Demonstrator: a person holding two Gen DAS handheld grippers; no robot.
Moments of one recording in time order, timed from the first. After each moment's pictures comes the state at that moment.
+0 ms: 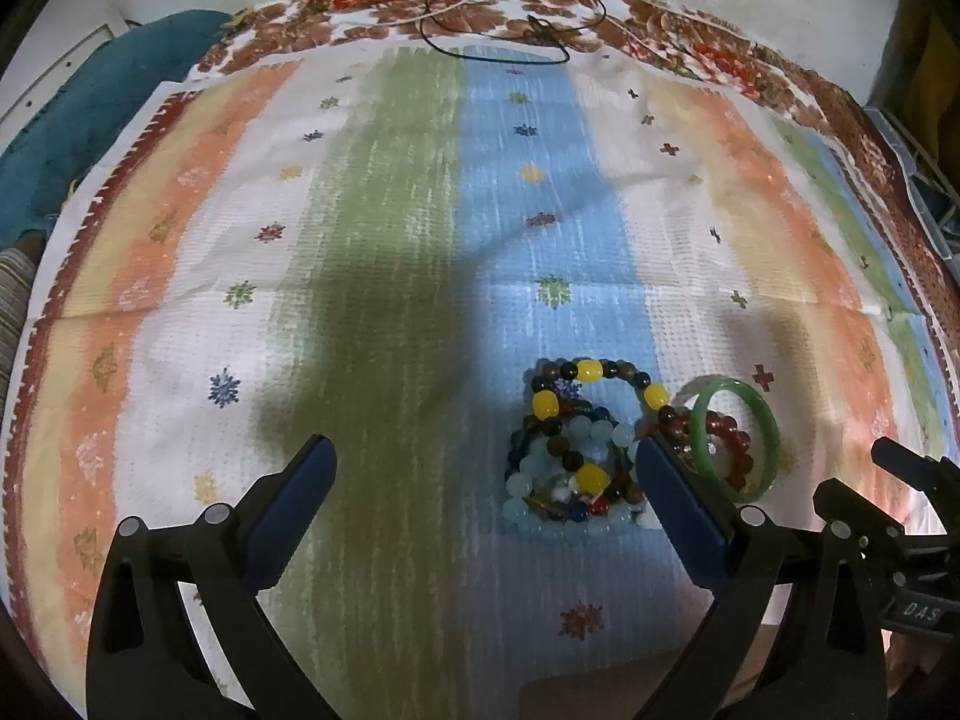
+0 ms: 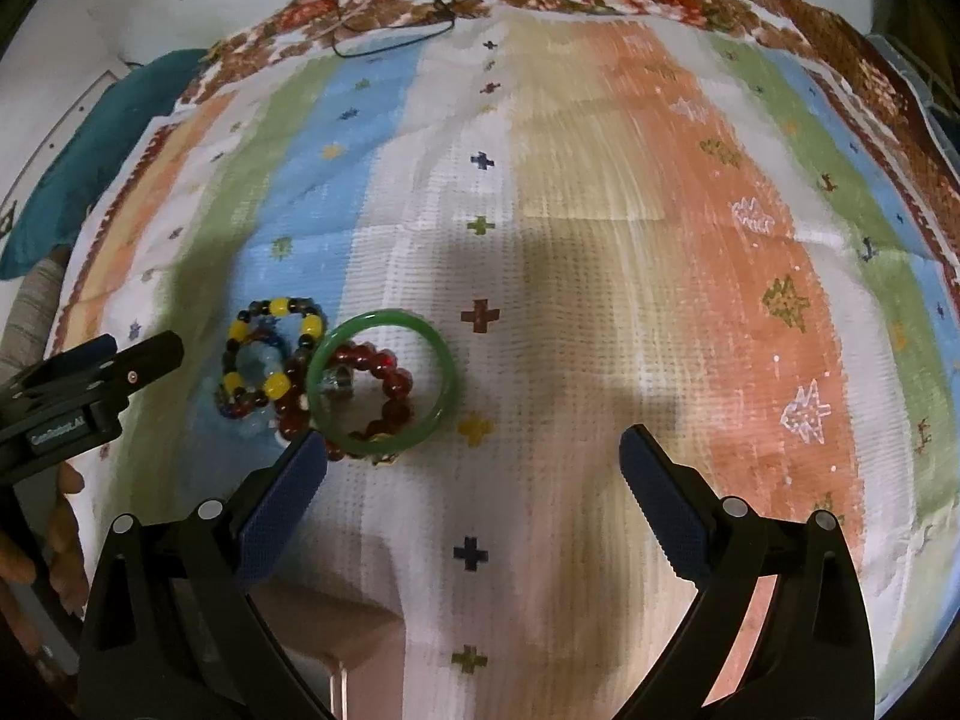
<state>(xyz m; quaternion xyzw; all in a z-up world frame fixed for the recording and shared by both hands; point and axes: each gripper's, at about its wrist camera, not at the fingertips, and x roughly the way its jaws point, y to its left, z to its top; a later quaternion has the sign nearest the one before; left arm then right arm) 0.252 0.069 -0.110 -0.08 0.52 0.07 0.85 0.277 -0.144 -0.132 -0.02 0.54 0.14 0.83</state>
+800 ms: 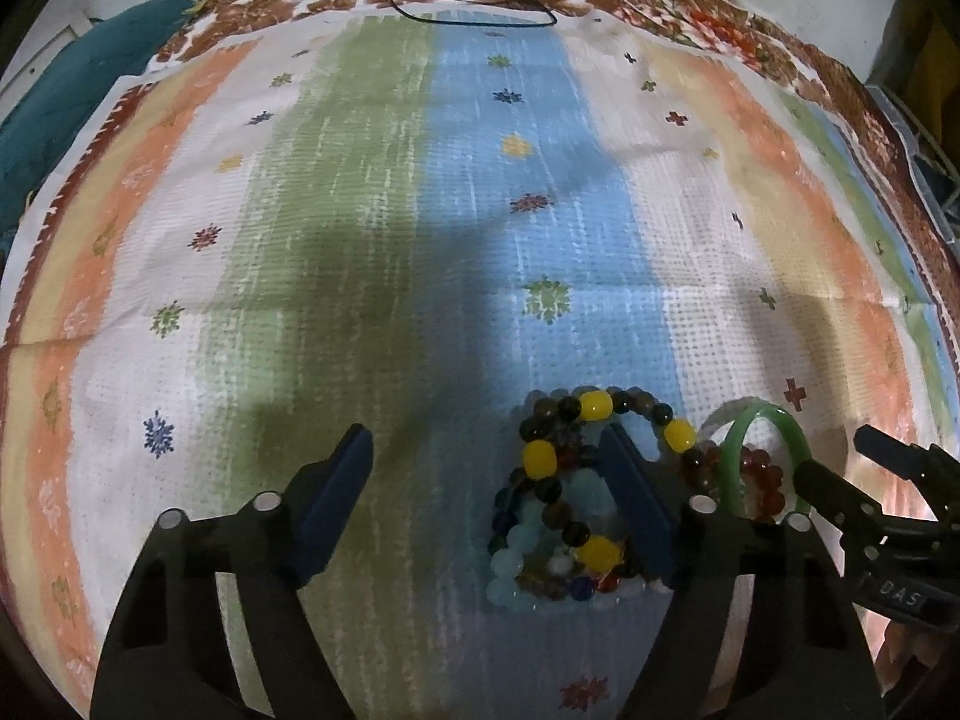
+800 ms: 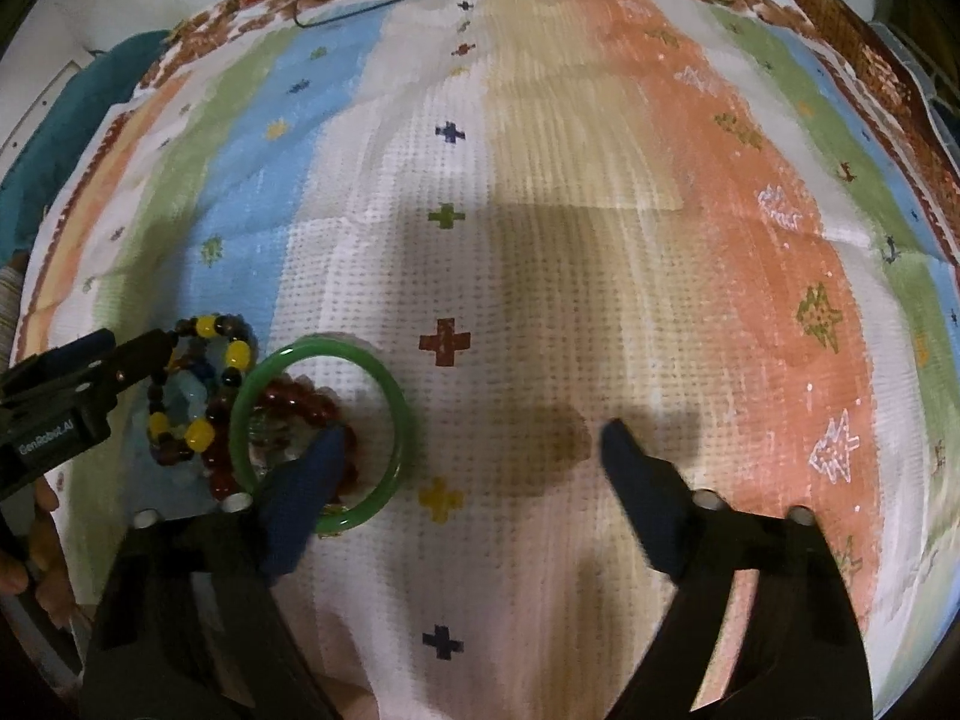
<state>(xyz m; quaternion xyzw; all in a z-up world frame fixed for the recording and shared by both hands) 0.292 0.067 -0.143 -0.07 0.55 0.04 0.83 0.316 -0.135 -0.167 -0.03 0.57 0.11 0.82</state>
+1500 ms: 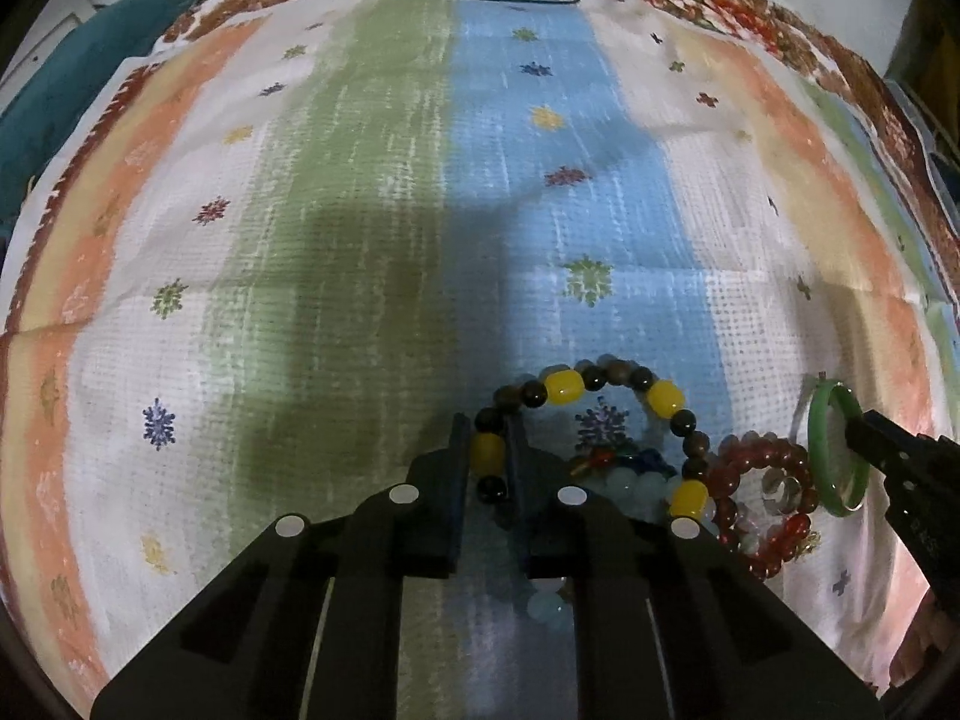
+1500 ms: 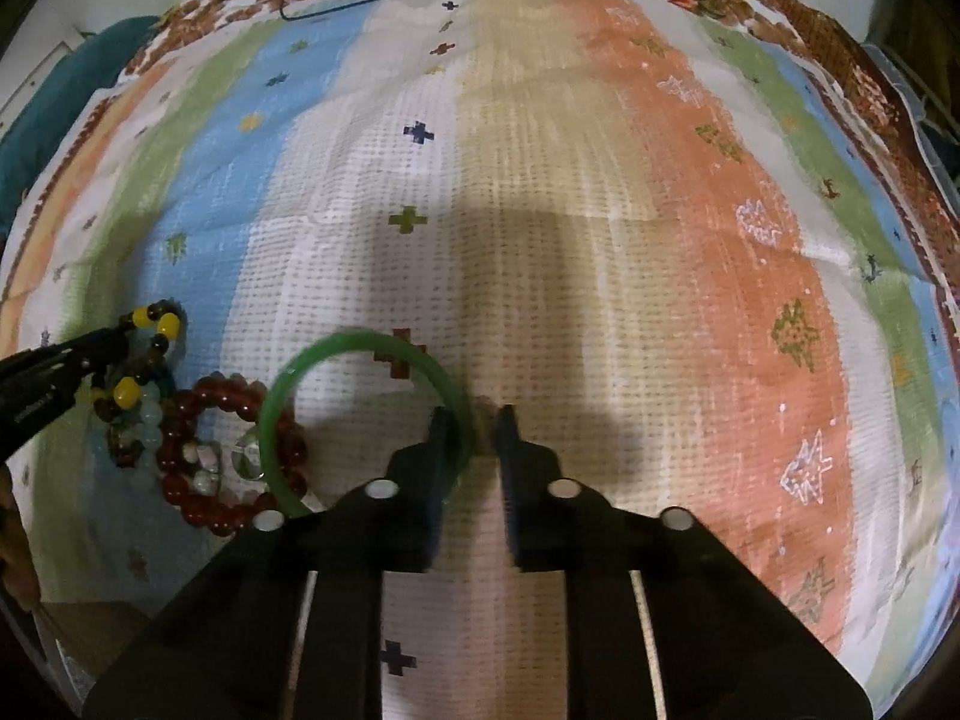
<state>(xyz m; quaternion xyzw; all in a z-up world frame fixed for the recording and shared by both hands) 0.291 0.079 -0.153 -0.07 0.56 0.06 0.82 0.318 -0.141 -0.172 -0.06 0.55 0.09 0.82</state>
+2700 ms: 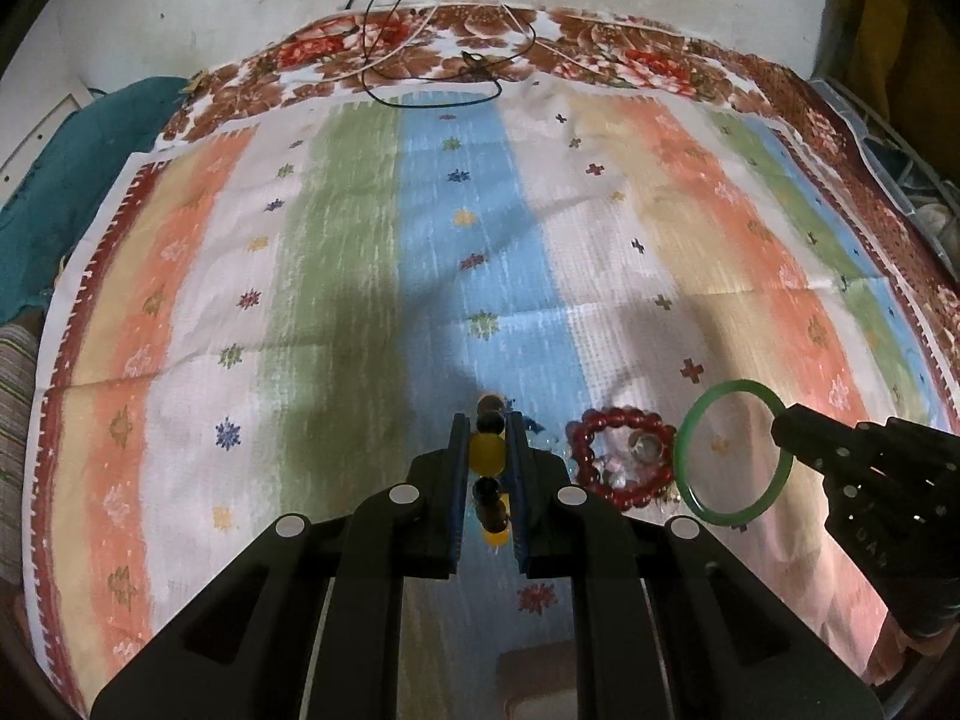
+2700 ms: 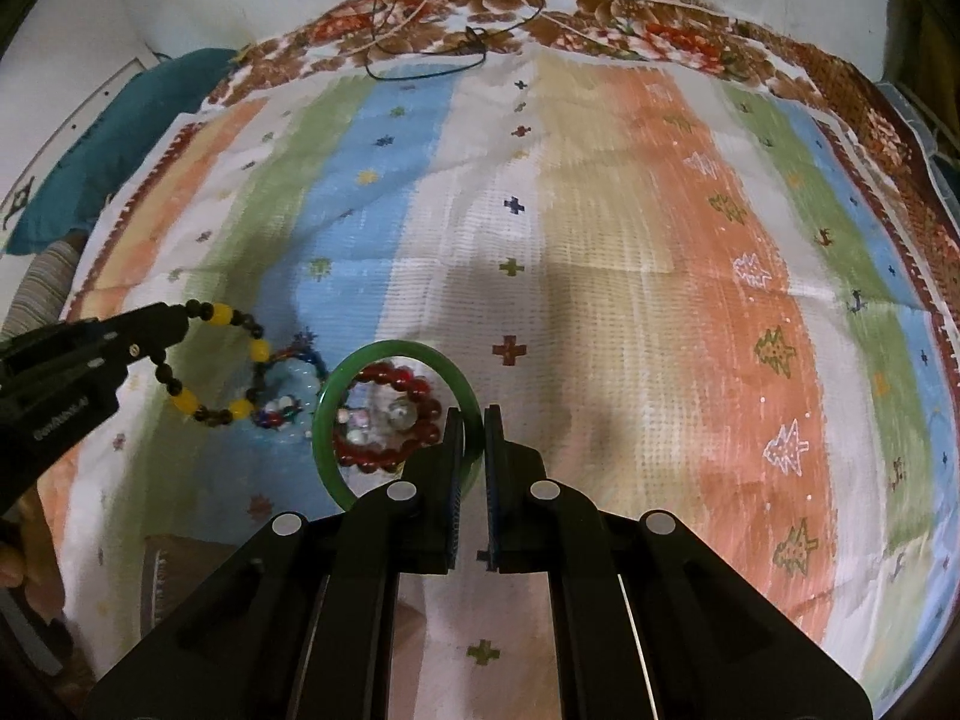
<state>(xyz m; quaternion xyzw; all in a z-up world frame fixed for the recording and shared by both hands) 0.240 0.038 -0.068 -0.03 0.50 0.02 0.87 0.262 -0.131 -0.104 -0.04 0.51 0.16 0.85</state>
